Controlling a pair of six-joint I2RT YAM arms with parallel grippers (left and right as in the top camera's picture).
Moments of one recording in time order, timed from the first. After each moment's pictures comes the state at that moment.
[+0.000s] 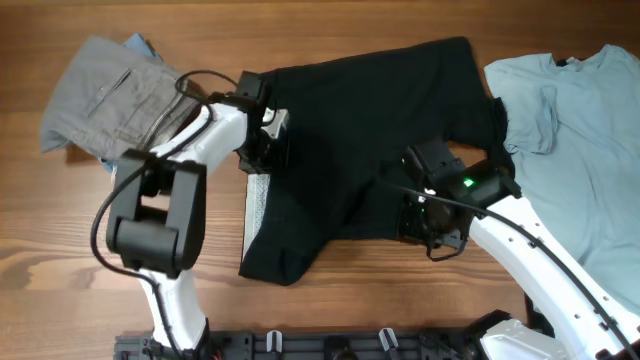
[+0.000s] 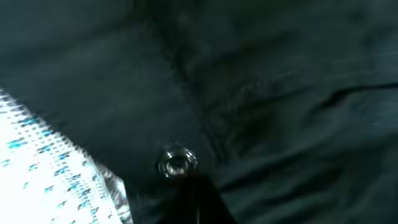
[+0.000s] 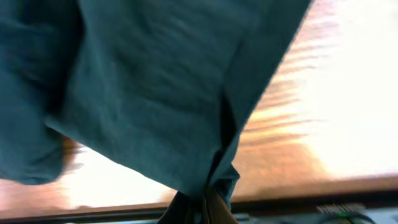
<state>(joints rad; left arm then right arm) -0.27 2.05 1.33 -0.80 0.35 -0.18 0.48 1.32 1.02 -1.23 -0.09 0.71</state>
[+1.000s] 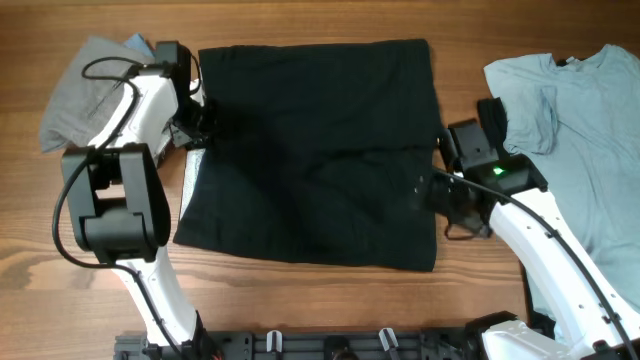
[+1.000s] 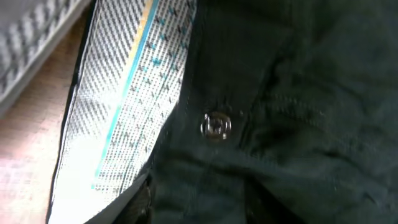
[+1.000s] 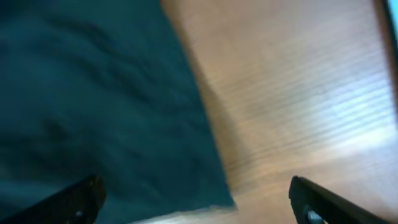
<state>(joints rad) 0.03 2.10 1.56 -0.96 0.18 -0.30 0.28 1.32 0.98 -1.03 0.06 0.69</state>
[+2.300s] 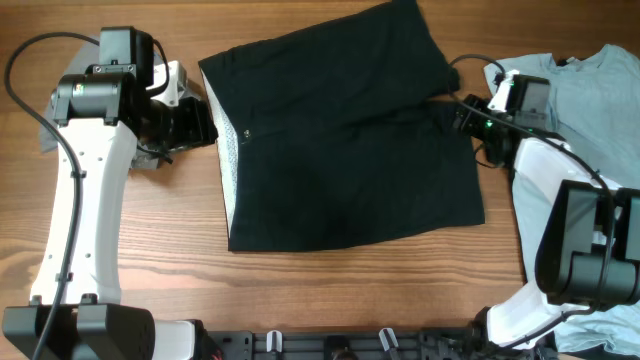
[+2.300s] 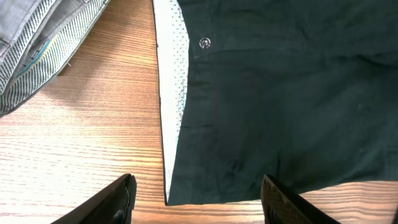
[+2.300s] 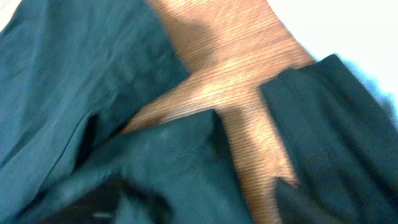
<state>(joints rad) 0.01 1.57 1.58 -1.30 0.19 -0.18 -0.16 1.83 0.99 -0.06 -0.29 0.29</state>
